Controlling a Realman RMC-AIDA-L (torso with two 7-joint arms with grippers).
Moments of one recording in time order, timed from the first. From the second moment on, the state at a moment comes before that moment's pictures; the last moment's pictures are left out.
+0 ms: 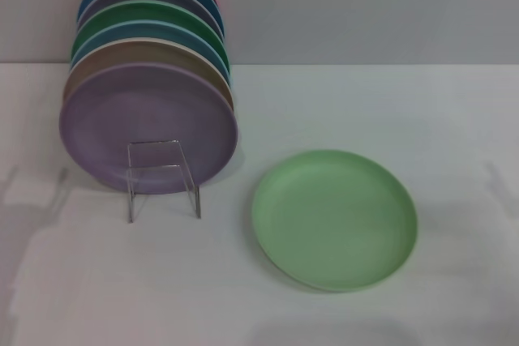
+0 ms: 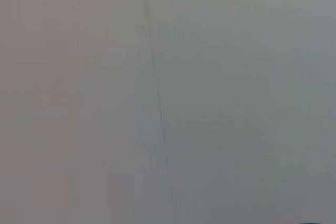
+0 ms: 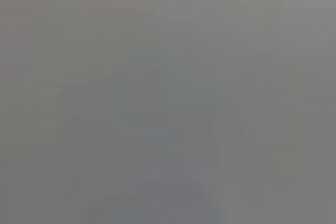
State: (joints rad) left arm -0.24 -2.08 -1.31 -0.15 2.80 1.58 -0.07; right arm 0.24 2.09 2.42 0.19 -0.84 1.71 -2.61
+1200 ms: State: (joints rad) left arm -0.27 -2.08 -1.30 -0.15 2.80 1.55 -0.07; right arm 0.41 2.04 2.00 1.41 -2.31 1.28 -0.54
